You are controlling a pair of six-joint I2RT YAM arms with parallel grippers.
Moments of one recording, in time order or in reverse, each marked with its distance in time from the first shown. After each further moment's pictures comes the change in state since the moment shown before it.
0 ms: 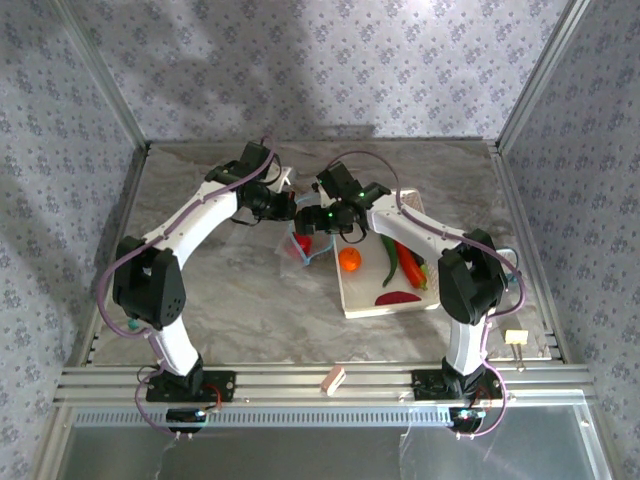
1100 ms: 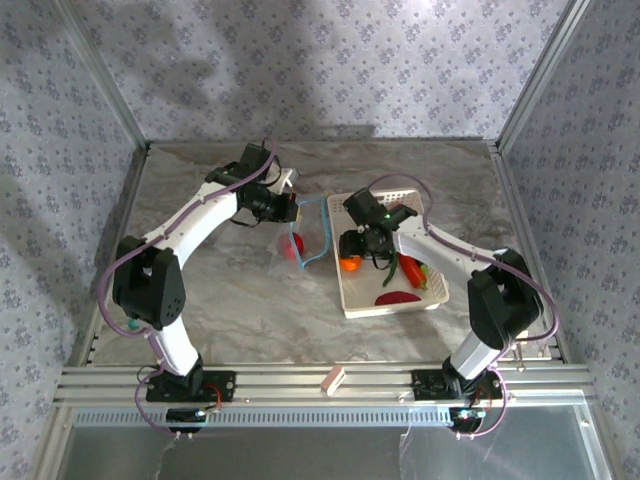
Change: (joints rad) left arm 0.005 0.000 -0.012 0.007 0.040 0.025; right arm -0.040 -0.214 -0.322 -0.119 0.253 0.098
